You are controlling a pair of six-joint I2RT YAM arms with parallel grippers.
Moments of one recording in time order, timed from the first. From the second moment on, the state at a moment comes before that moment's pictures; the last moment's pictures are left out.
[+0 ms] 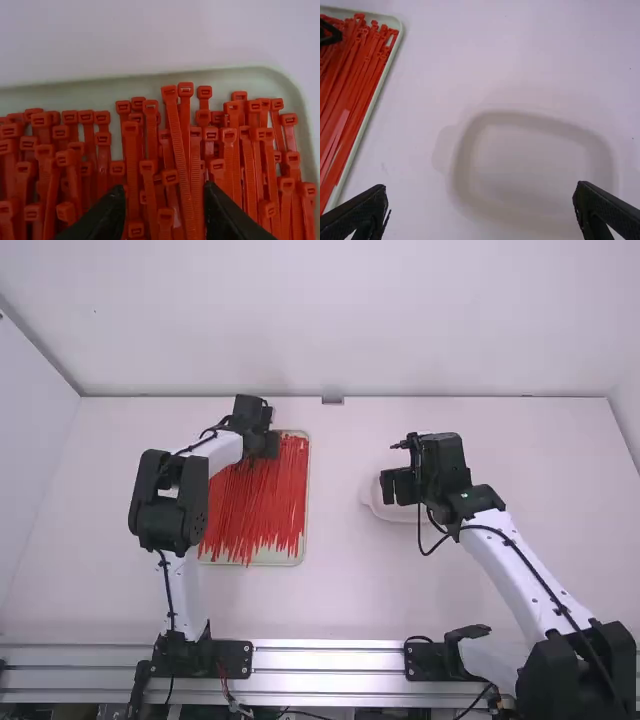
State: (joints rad) left arm -0.11 2.12 1.42 -0.26 0.09 -0.08; right arm 0.27 1.28 0.90 -0.47 -0.08 0.05
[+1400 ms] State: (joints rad) left arm -0.11 2.13 1.35 -0.20 0.11 -0.09; right arm 0.28 1.28 0.90 -0.48 -0.08 0.05
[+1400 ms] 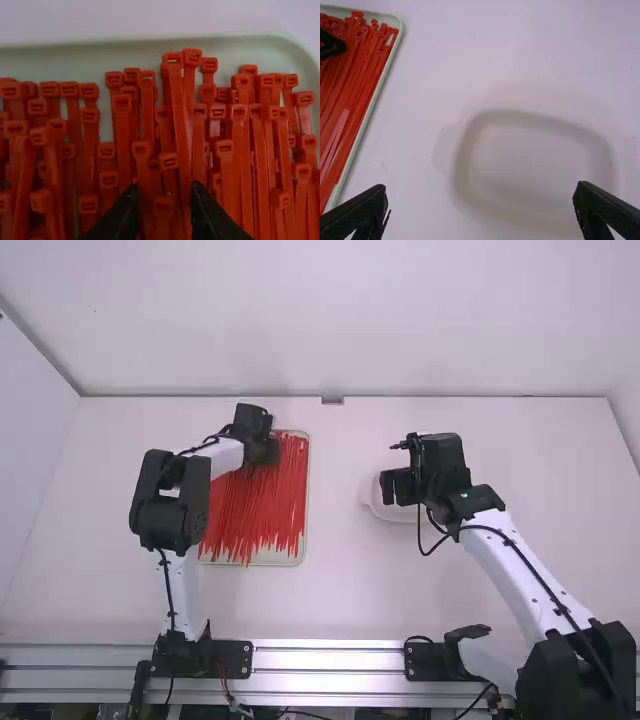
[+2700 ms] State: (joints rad) left arm -0.12 1.96 1.35 -0.16 0.10 -0.14; right arm 0.29 1.28 0.90 -0.47 -0.08 0.05
